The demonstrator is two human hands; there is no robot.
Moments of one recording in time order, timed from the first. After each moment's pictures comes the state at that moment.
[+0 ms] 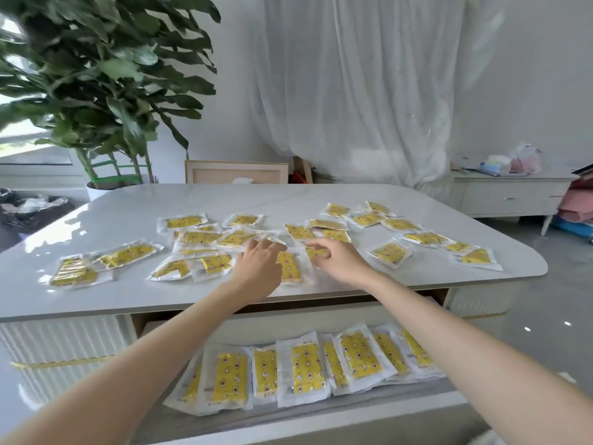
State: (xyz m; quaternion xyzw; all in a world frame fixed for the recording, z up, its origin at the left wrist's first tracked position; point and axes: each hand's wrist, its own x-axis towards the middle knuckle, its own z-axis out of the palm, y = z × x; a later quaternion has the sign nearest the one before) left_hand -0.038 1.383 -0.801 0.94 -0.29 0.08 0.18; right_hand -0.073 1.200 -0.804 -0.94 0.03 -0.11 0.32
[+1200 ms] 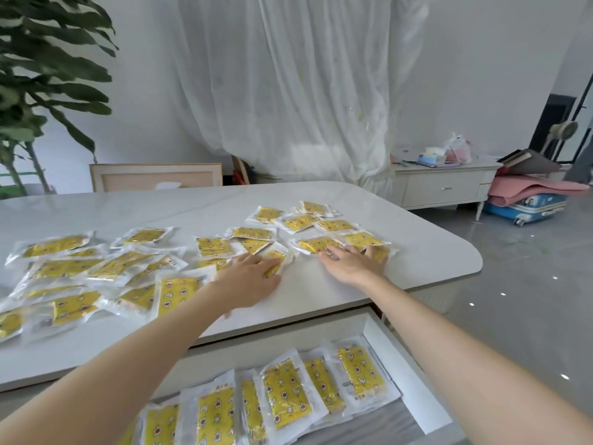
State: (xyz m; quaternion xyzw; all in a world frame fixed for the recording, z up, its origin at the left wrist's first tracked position) left_hand -0.003 1.218 -0.820 0.93 -0.37 -0.02 0.05; right_hand -0.078 1.021 -0.823 -0.93 0.34 0.00 0.12
